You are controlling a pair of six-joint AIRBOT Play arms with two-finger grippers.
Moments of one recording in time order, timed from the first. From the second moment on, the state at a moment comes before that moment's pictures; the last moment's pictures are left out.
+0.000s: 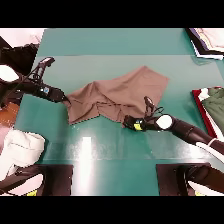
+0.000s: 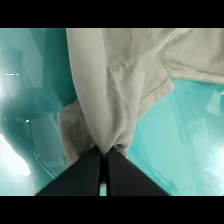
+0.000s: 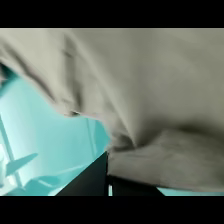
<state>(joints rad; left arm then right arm) -0.01 -1.19 1.12 1.07 -1.22 -1.15 0.59 -1.19 0.60 -0.69 0.48 1.77</state>
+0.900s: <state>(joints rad) -0.01 -0.94 2.05 1.12 -1.26 -1.17 -0.39 -0.68 1.54 -0.99 1.00 1.59</state>
